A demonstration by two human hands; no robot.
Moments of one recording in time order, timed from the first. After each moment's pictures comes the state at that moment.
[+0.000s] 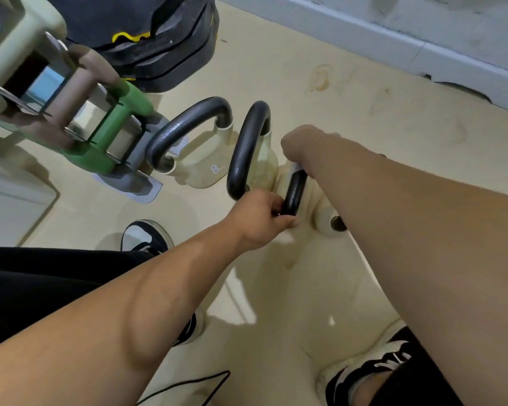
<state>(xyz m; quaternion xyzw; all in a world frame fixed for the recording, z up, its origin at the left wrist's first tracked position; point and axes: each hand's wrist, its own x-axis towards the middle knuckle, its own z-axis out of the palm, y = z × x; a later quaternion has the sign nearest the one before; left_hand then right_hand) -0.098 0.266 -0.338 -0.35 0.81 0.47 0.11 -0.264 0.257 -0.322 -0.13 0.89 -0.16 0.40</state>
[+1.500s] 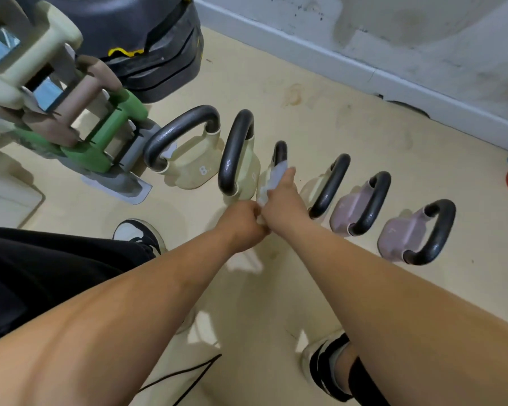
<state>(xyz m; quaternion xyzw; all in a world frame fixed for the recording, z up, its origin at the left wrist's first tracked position) -0.071 0.294 -0.325 -0.37 0.82 0.43 0.12 -0.166 0.351 -0.316 -0.16 0.87 -0.25 0.39</state>
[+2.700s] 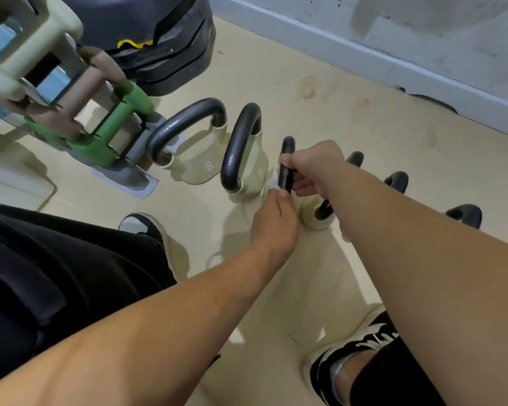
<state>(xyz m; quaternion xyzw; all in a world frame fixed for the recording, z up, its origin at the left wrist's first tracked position) -0.110 0.357 -0.313 -0.51 0.67 0.54 -0.06 -0.242 0.336 -0.274 -0.02 0.84 -0.34 0.42</state>
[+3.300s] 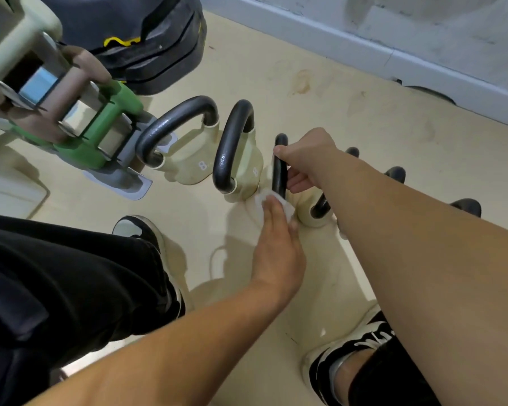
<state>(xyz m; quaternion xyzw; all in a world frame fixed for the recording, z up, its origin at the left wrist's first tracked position) -0.088 0.398 -0.327 -0.44 0.76 0.47 -0.05 -0.254 0.330 -0.273 -0.09 0.85 -0.31 0.42</state>
